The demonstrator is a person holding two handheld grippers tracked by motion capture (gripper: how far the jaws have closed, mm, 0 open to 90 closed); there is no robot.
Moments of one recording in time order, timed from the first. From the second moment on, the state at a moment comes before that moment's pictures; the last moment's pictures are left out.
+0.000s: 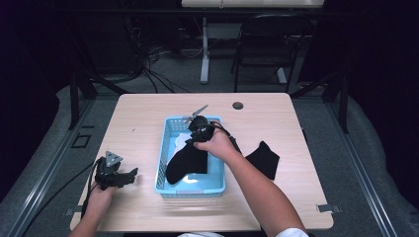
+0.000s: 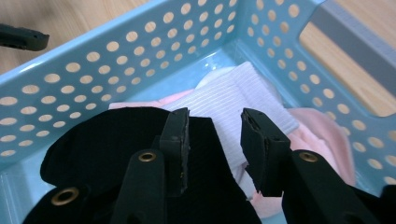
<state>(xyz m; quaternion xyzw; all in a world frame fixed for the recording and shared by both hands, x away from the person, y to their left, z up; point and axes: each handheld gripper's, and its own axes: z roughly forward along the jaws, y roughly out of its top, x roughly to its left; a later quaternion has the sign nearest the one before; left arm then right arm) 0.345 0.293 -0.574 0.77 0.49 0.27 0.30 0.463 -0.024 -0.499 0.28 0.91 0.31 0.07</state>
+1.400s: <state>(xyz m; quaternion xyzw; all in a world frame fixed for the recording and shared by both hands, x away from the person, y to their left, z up) 0.345 0.293 -0.574 0.77 0.49 0.27 0.30 0.429 -0.019 -0.468 0.22 0.92 0.32 0.07</state>
